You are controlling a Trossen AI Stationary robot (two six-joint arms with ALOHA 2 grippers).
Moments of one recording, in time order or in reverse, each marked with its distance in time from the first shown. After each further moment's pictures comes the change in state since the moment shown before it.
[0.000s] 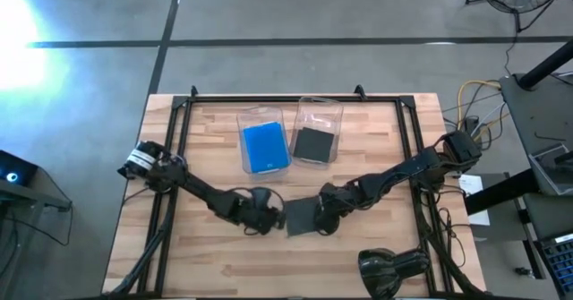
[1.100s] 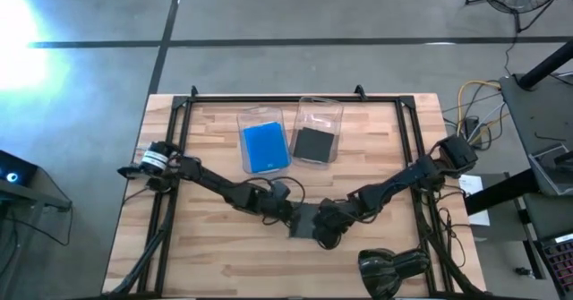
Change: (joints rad) left arm 0.102 0.162 0.178 -0.058 0.197 0.322; right arm 0.081 0.092 0.003 0.146 -0.113 0.156
